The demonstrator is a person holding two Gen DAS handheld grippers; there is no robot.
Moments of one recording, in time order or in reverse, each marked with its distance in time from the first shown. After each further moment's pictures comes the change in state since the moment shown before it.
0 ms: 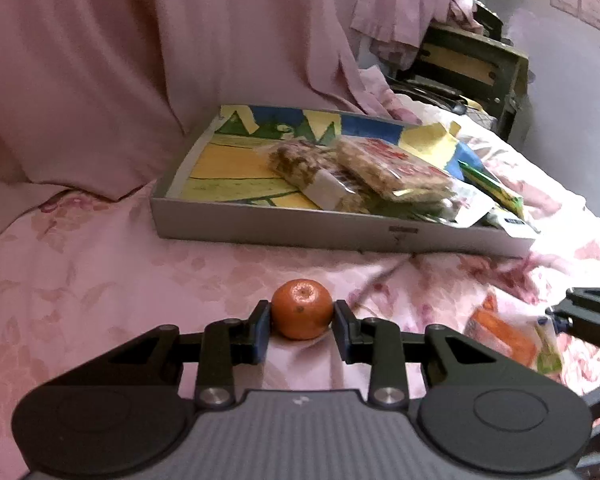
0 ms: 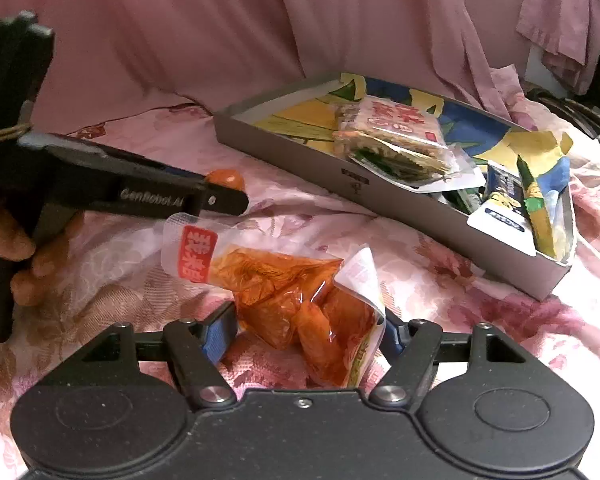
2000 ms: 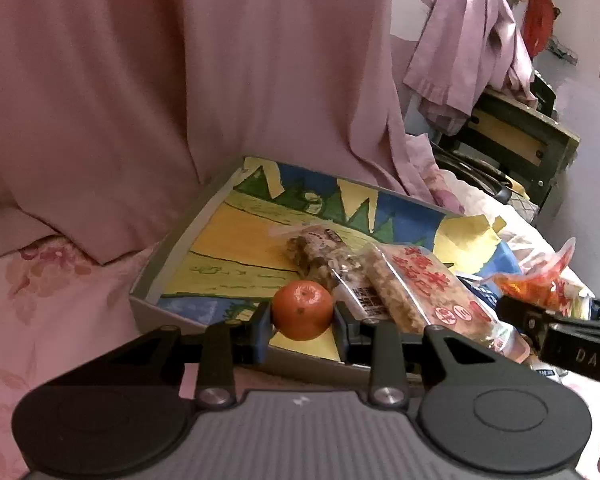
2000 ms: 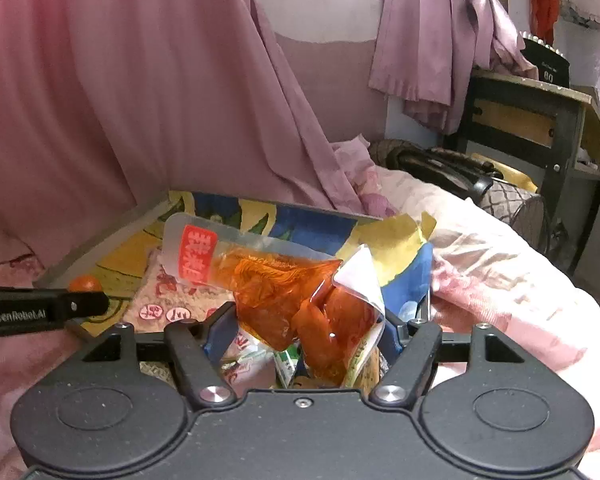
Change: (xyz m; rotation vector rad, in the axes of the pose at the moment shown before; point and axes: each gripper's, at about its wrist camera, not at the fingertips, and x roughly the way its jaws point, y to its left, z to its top) left arm 0.046 0.008 0.061 -0.202 -0.114 0.057; right arm 0.017 -0.097 0.075 0.208 -0.236 -0.323
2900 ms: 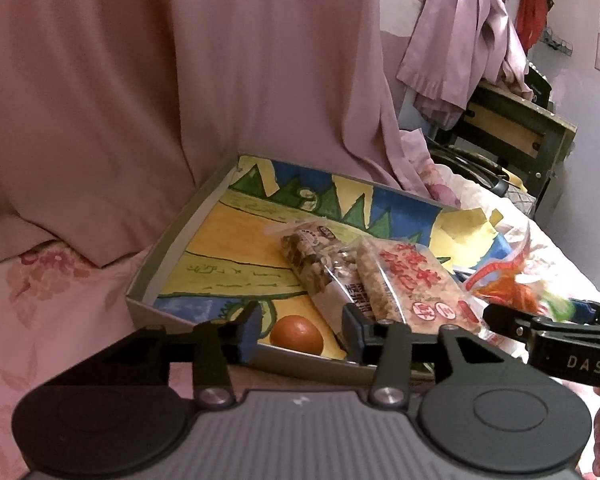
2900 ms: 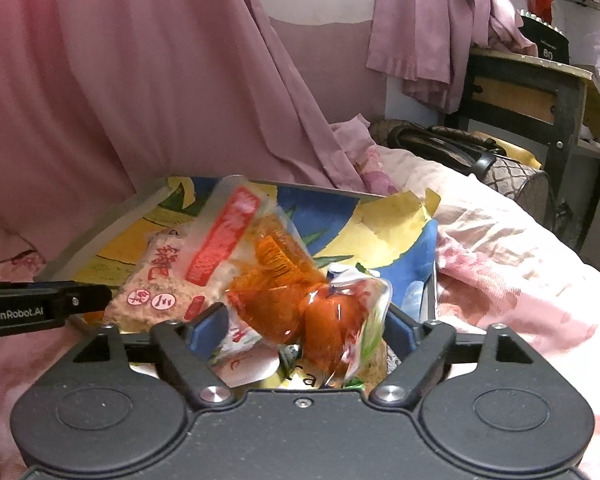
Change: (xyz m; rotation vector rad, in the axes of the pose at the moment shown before) left arm -0.004 -0.005 -0.001 0.031 0.003 0.007; right arm 0.004 -0.002 -0.006 0.035 0.037 0.016
